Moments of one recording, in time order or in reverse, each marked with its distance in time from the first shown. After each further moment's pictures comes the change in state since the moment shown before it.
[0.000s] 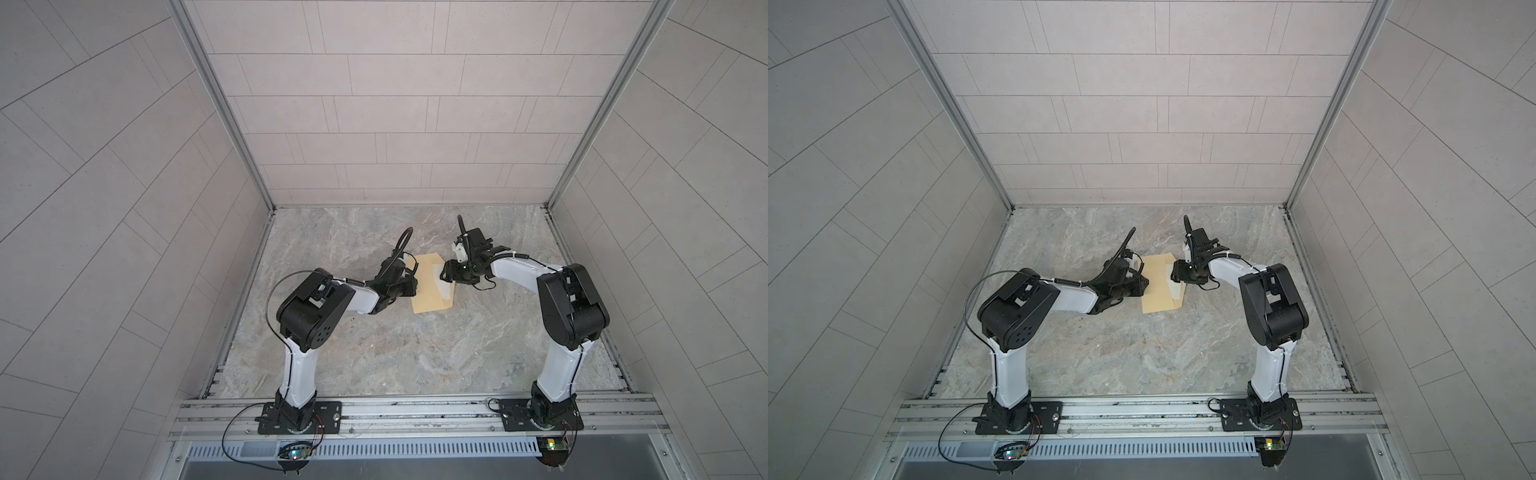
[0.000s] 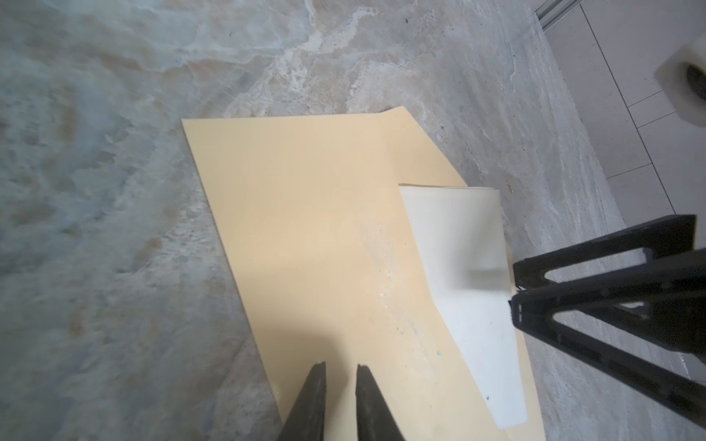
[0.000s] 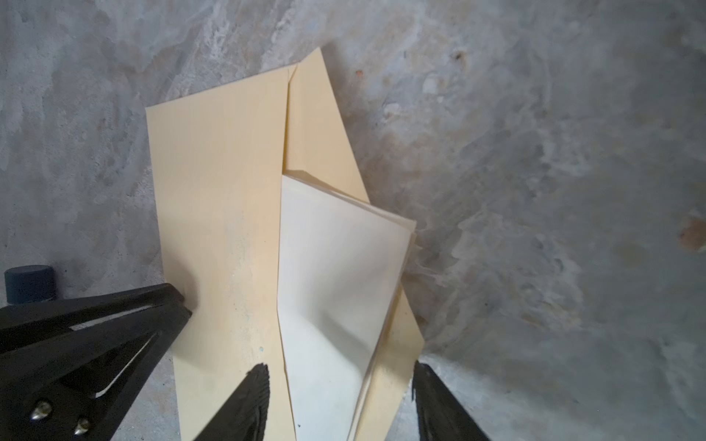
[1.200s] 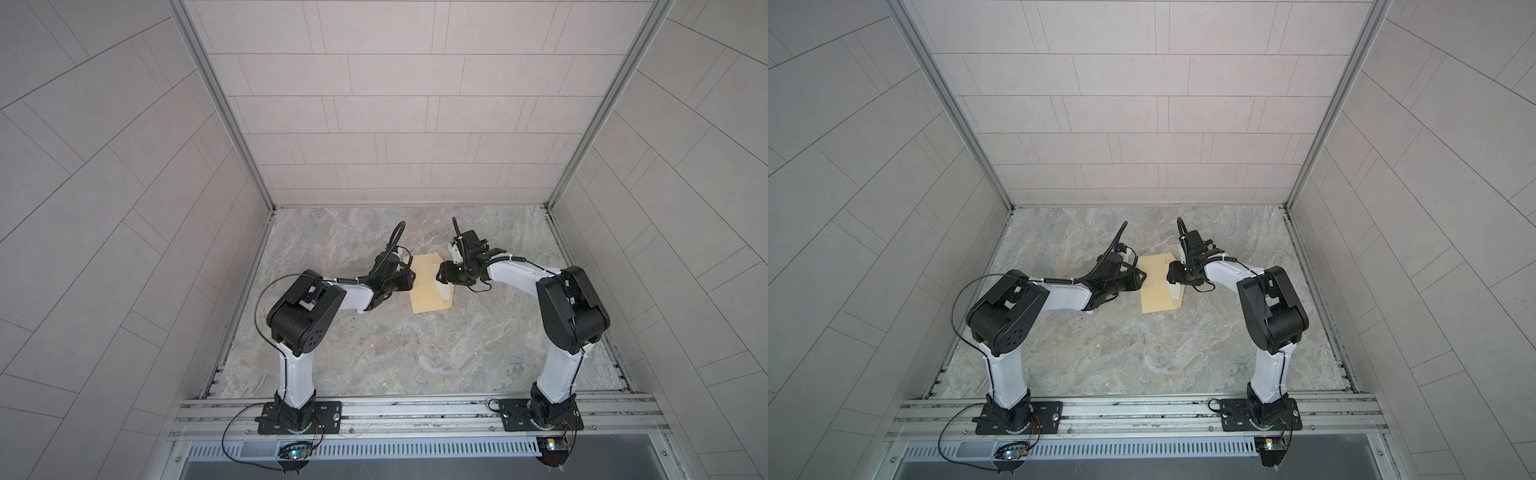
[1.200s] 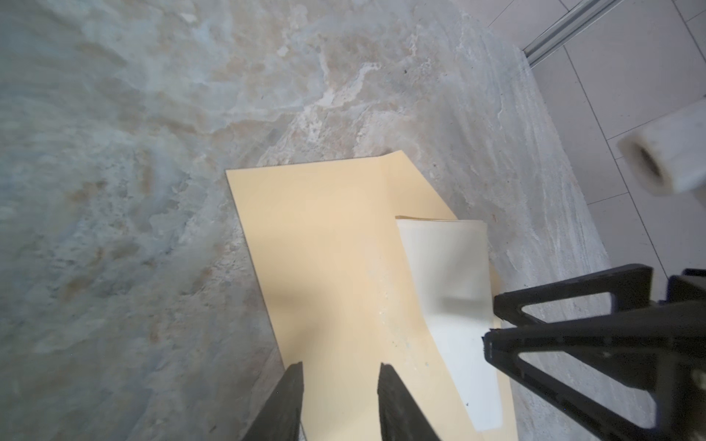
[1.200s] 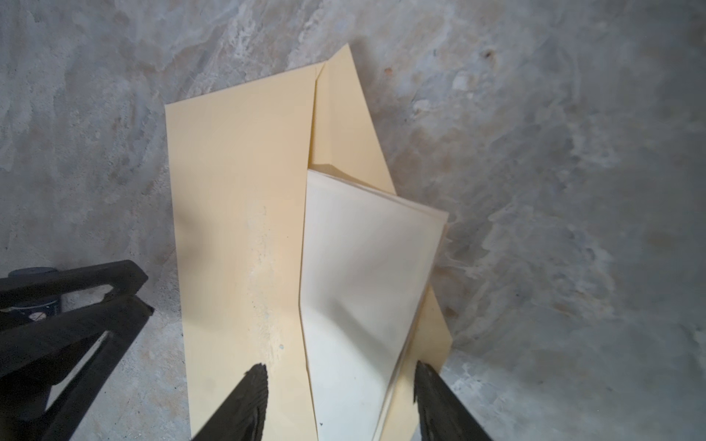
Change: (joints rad) left arm 0.031 -0.051 -0.002 -0.037 0.012 -0.007; right arm 0.051 -0.008 -0.013 0.031 0.050 0.050
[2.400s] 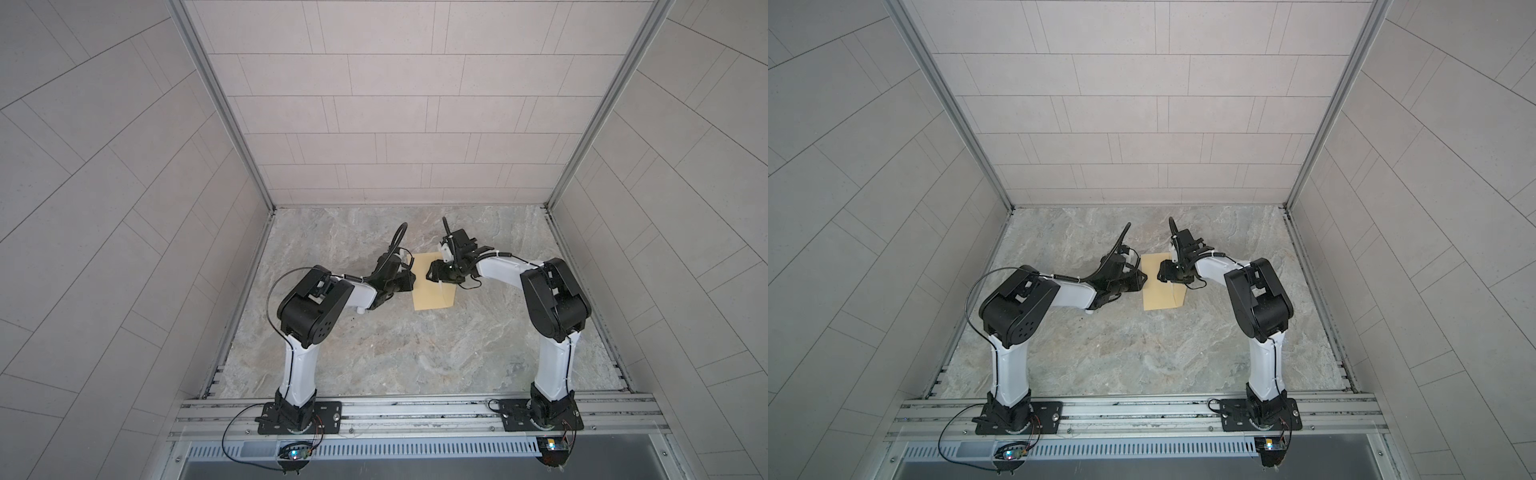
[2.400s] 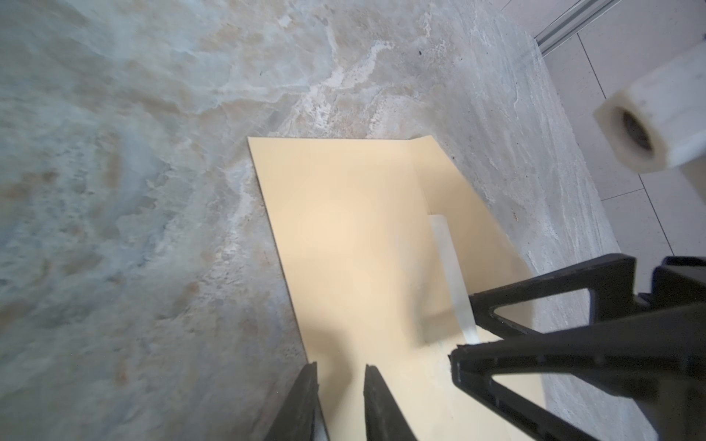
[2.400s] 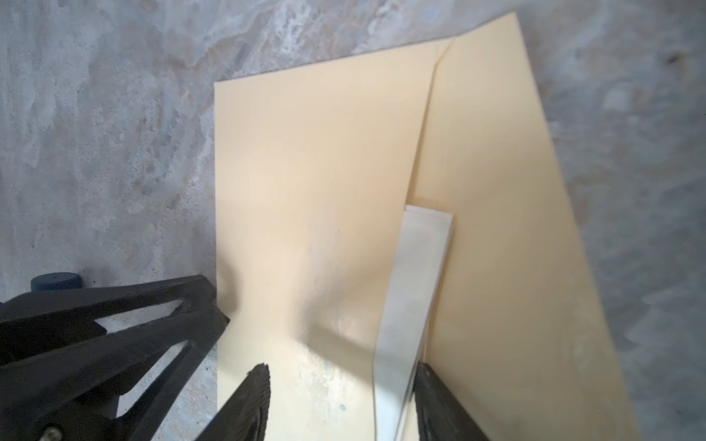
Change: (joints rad) left arm 0.004 0.080 0.033 0.048 0.019 -0.003; right arm 0.032 0.123 0.095 0.039 -0.077 0.006
